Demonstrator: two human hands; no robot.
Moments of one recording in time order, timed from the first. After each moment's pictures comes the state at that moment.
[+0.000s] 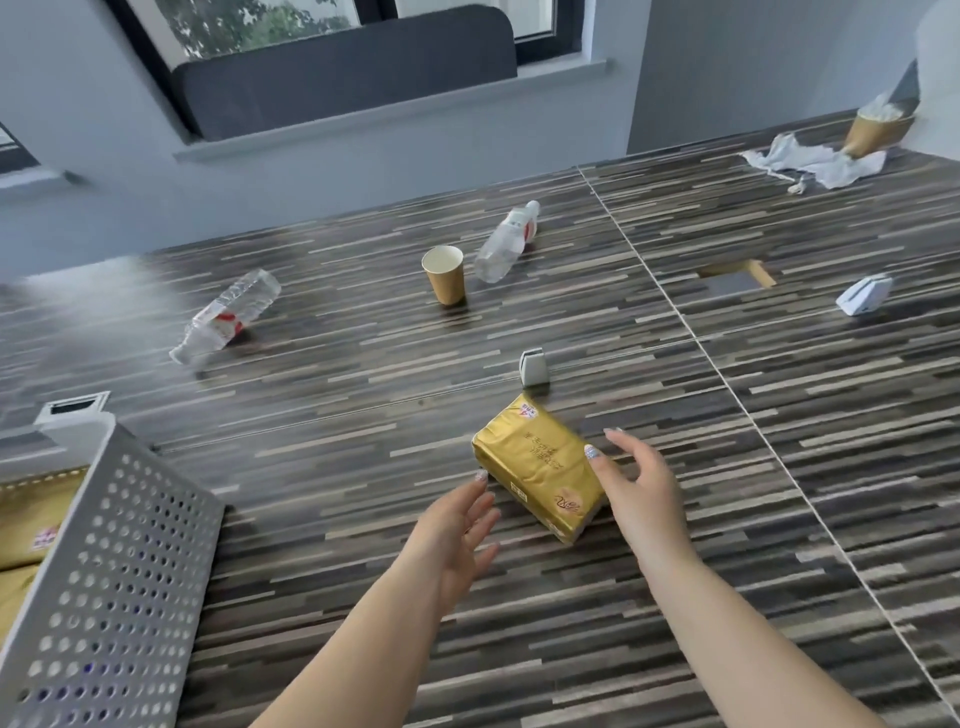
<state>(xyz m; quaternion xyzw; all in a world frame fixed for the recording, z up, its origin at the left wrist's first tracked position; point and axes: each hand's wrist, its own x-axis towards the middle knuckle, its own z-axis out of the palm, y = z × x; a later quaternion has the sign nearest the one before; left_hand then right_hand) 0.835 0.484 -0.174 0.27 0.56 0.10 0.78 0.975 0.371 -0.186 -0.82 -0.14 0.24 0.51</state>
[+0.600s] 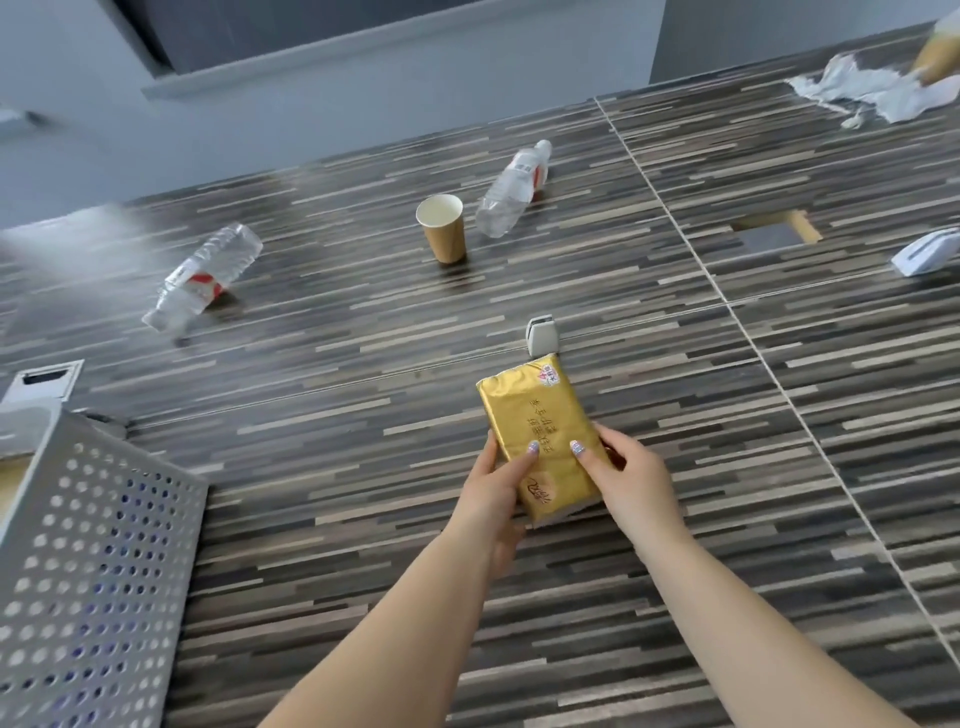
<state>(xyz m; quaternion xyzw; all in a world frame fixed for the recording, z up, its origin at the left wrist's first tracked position) 0.880 0.488 -0.215 0.35 0.51 0.07 0.78 0.986 0.397 -0.224 -0.83 -0.19 0.30 0.43</state>
